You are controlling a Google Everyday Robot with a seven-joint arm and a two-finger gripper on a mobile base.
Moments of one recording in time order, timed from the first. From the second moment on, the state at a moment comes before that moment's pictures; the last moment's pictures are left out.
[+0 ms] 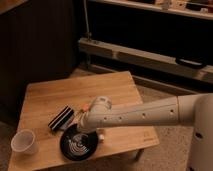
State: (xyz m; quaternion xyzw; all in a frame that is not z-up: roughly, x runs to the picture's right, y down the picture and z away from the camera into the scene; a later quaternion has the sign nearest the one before) arm -0.126 0.214 0.775 -0.10 -0.31 -0.50 0.80
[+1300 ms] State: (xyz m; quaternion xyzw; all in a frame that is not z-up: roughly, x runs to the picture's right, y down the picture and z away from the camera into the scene) arm -0.113 0.172 0.822 -0.13 -0.27 -0.51 0.80
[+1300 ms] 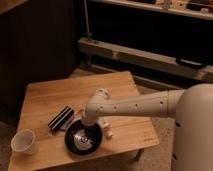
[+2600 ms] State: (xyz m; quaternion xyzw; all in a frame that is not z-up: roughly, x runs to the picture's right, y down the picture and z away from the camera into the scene) arm -0.058 0.091 0.911 -0.17 -0.22 -0.51 0.82
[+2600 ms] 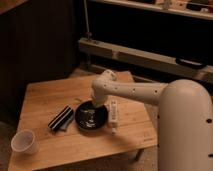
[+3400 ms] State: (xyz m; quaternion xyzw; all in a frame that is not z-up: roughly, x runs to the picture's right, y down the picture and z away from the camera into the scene) arm 0.006 0.002 0.940 -0.15 -0.12 -0.48 0.86
